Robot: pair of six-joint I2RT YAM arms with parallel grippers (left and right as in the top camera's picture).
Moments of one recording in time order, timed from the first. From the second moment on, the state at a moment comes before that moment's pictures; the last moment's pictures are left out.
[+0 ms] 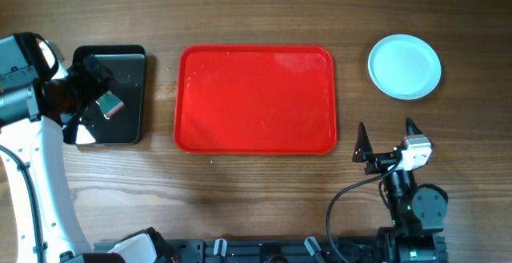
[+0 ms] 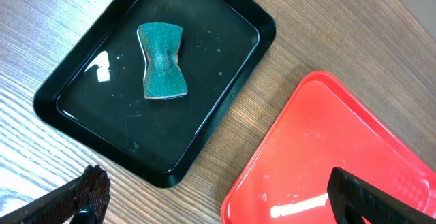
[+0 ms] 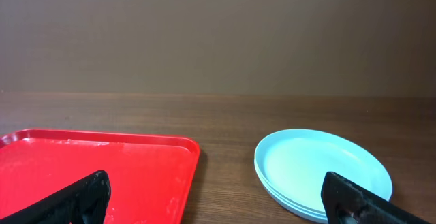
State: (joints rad) left arm 0.37 1.37 1.35 -1.03 0.14 -0.34; right arm 0.02 0.02 0.01 0.00 -0.08 0.02
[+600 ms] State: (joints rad) left arm 0.23 0.92 0.64 -0.52 0.15 -0.34; right arm 0.02 0.01 0.01 0.00 -0.07 0.02
